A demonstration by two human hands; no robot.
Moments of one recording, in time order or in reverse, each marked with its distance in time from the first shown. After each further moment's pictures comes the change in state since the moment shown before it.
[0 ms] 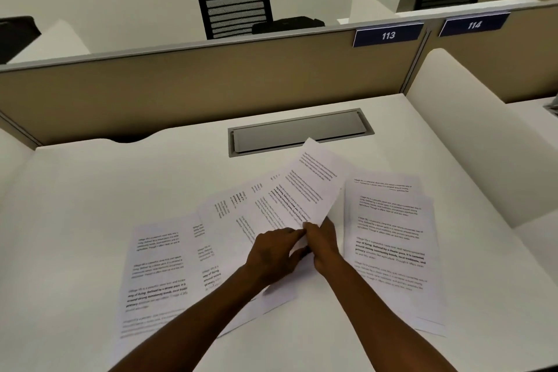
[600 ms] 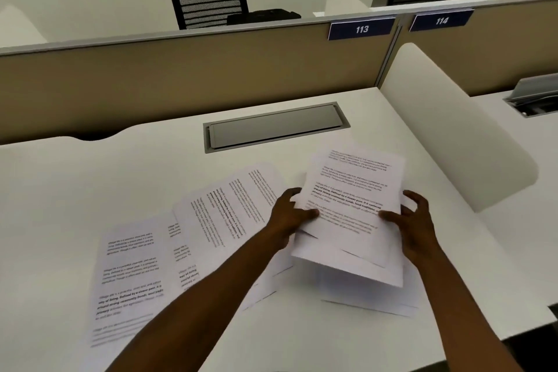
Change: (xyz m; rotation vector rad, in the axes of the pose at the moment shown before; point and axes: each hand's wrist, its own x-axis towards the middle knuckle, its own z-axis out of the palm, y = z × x) left_hand 0.085 0.048 0.005 -1.261 -0.104 -0.710; right_hand -0.002 -0.078 -0.199 0.016 0.203 -0.135
